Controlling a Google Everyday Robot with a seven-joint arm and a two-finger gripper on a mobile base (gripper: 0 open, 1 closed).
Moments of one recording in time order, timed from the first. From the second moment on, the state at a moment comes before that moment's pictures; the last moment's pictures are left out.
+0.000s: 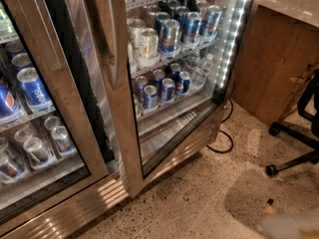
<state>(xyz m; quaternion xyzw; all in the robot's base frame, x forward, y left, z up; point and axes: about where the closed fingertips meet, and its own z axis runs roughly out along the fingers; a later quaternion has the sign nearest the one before) 0.263 -0.061 1.118 -0.62 0.52 0.21 0.55</state>
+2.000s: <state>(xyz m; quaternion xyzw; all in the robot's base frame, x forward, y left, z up) 0.363 -0.159 1.076 -0.52 0.55 0.18 0.63</state>
